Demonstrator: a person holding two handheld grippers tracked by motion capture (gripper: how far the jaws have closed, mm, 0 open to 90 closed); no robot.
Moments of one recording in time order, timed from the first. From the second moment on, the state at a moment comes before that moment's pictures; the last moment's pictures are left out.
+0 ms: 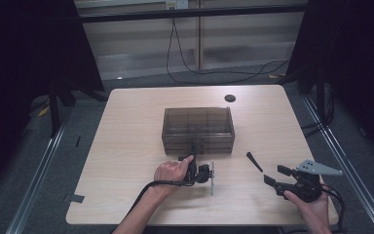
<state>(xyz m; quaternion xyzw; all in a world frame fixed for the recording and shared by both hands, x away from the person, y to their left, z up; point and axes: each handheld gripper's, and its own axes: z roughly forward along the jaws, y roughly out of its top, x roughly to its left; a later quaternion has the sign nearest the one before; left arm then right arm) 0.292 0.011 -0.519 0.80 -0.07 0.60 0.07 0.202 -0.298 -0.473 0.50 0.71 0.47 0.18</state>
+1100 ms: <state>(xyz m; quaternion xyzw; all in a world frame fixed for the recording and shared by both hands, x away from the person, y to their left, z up) 0.288 0.007 -0.520 0.79 -0.07 0.60 0.05 0.203 -0.298 -0.474 0.49 0.71 0.47 0.17</state>
